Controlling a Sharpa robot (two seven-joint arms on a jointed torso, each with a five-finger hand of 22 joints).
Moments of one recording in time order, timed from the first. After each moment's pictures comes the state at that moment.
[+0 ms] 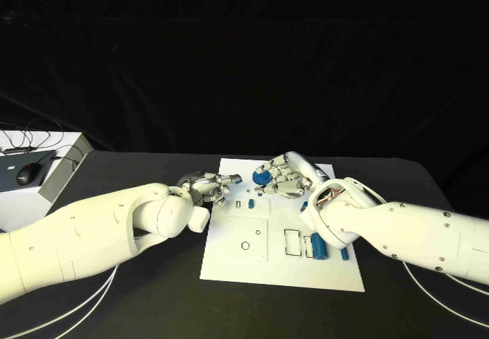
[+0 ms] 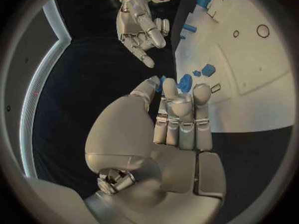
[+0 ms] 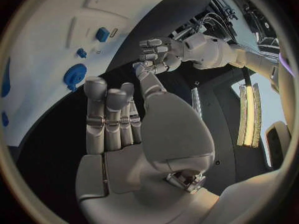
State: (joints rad) left arm 1.16 -0.74 -0.01 1.46 -0.07 -0.39 -0.03; left_hand 1.33 -0.06 0.21 -0.01 0.34 1.23 0.04 0.09 0.25 1.26 -0.05 0.77 0.50 1.37 -0.10 1.10 0.88 0.11 1.10 -0.10 1.05 0.94; right arm 1.21 -0.70 -0.11 1.54 -1.12 -0.66 -0.08; right_hand 1.32 -0.10 -0.01 -0.04 0.31 1.06 0.10 0.08 0.06 1.11 0.02 0.83 0.77 1.31 -0.05 1.01 0.82 0.12 1.40 -0.06 0.53 1.31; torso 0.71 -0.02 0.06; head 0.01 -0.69
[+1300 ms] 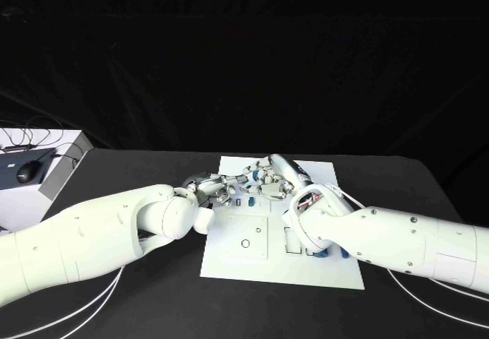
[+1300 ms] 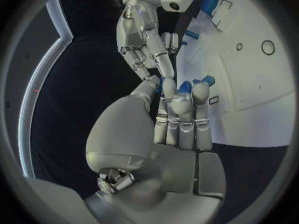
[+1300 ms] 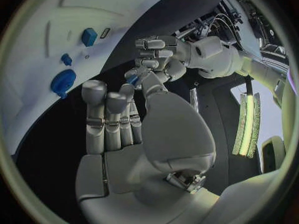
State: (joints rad) left arm 1.15 -0.73 -0.01 1.49 -0.04 -0.41 -0.03; left_hand 1.30 -0.02 0.17 -0.02 0.34 1.23 0.04 0.17 0.08 1.24 -0.06 0.78 0.51 1.36 -0.10 1.09 0.86 0.11 1.09 -0.08 1.03 0.92; right arm 1.17 -0.59 -0.11 1.49 -1.20 -0.76 -0.13; right_hand 1.31 -0.11 0.00 -0.01 0.31 1.09 0.10 0.09 0.07 1.12 0.02 0.83 0.82 1.31 -0.05 1.06 0.85 0.12 1.40 -0.06 0.63 1.31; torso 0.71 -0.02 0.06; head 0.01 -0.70
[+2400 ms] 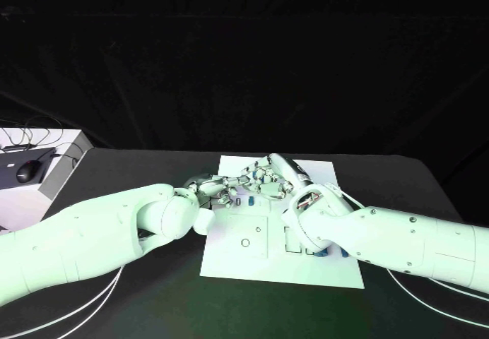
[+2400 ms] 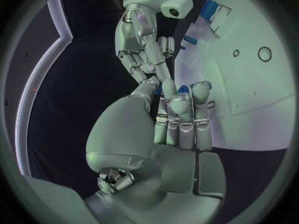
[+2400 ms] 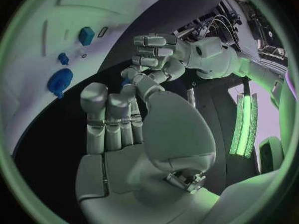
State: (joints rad) left arm 1.15 -0.73 -0.01 1.49 -0.05 -0.37 -0.06; left_hand 1.30 -0.01 0.16 0.02 0.34 1.23 0.04 0.17 0.07 1.23 -0.06 0.78 0.51 1.36 -0.10 1.09 0.86 0.11 1.09 -0.08 1.02 0.91; right arm 1.17 -0.59 -0.11 1.49 -1.21 -0.77 -0.10; right_hand 1.31 -0.06 0.29 -0.14 0.29 1.15 0.07 0.11 0.06 1.14 0.00 0.80 0.87 1.34 -0.07 1.09 0.92 0.11 1.41 -0.08 0.76 1.31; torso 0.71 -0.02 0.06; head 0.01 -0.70
